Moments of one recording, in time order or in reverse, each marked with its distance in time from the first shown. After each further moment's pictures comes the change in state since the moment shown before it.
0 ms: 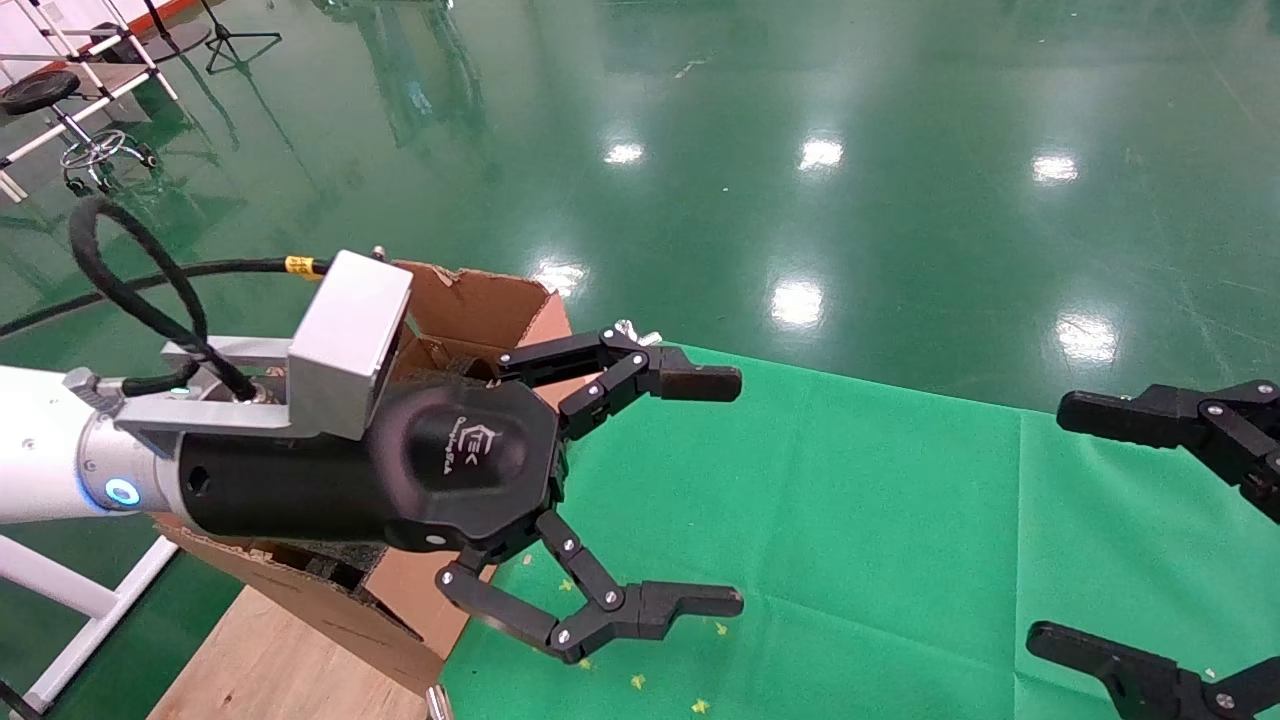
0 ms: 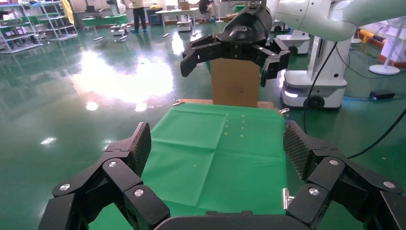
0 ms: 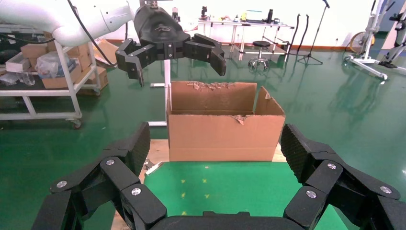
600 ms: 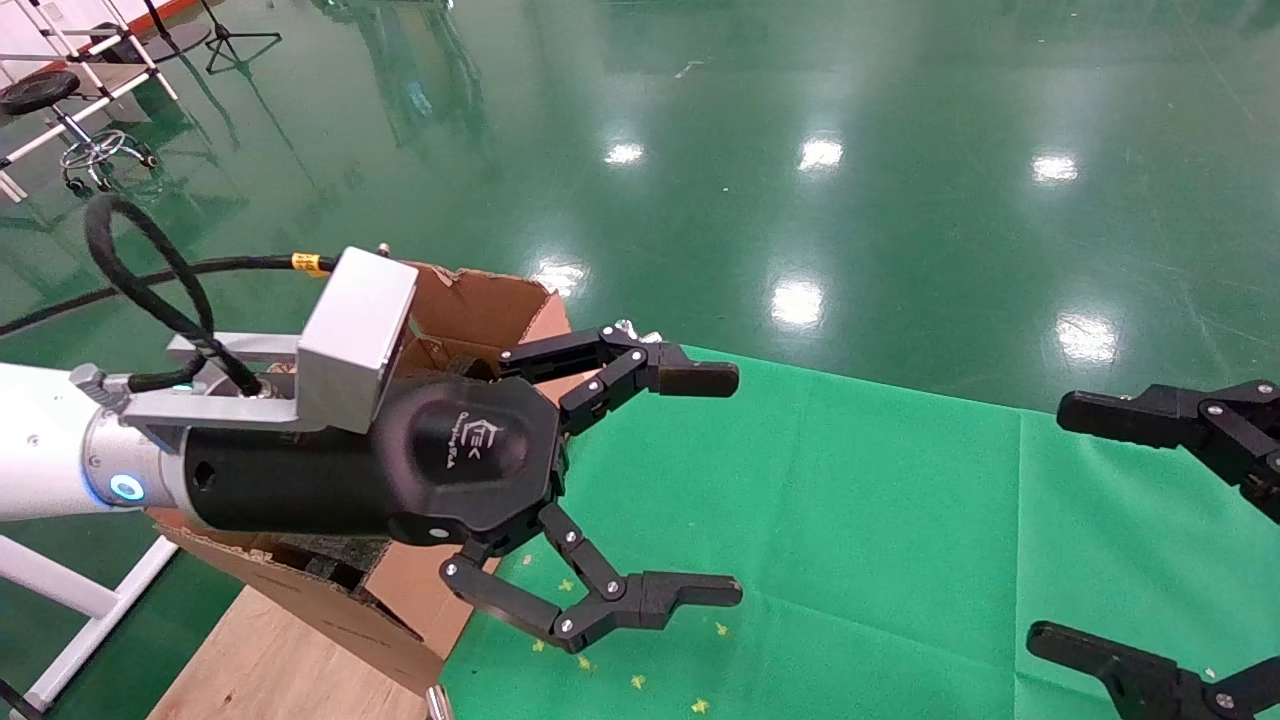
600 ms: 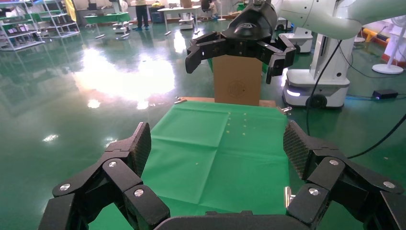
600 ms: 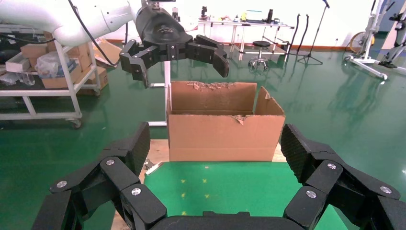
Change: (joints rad) left arm -0.008 0.001 0.005 0.011 0.010 -0.003 -0.002; right arm 0.000 0.000 0.000 0.000 0.000 0.000 0.000
